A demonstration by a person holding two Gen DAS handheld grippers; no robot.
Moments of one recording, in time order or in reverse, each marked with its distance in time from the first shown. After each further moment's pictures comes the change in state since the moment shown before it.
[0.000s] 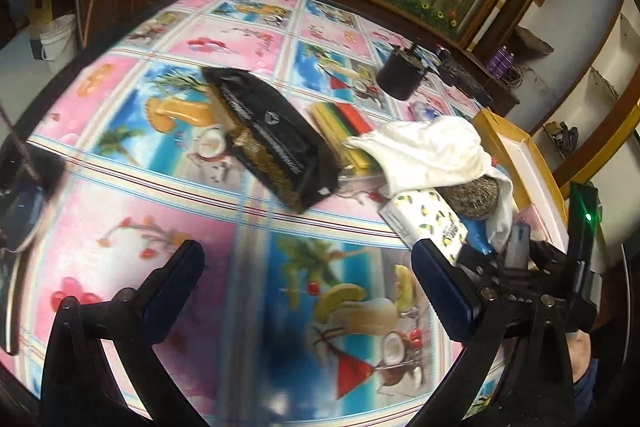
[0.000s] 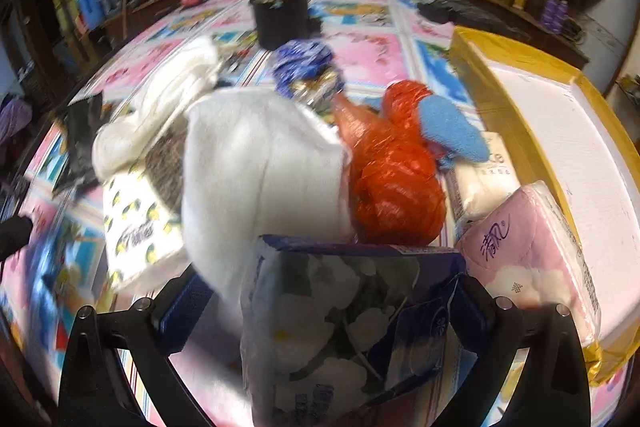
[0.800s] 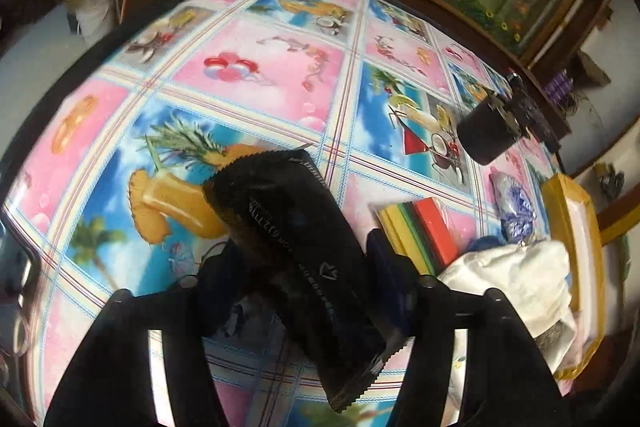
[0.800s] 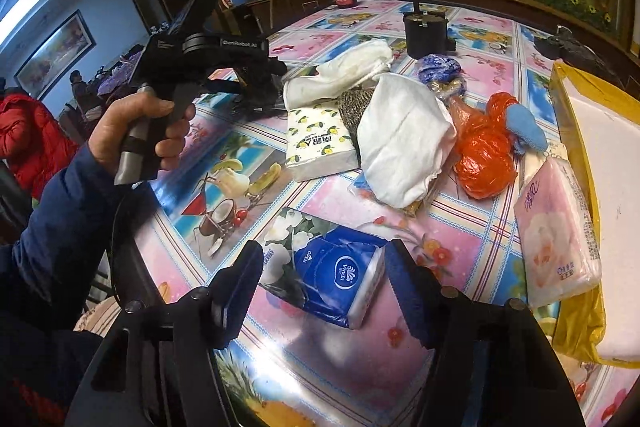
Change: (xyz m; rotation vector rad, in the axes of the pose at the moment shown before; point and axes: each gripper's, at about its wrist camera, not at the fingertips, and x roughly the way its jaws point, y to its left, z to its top) left arm 0.083 0.014 0.080 -0.092 0.064 0.158; right arm -0.084 -0.045 -0.054 -0.249 -0.071 0.439
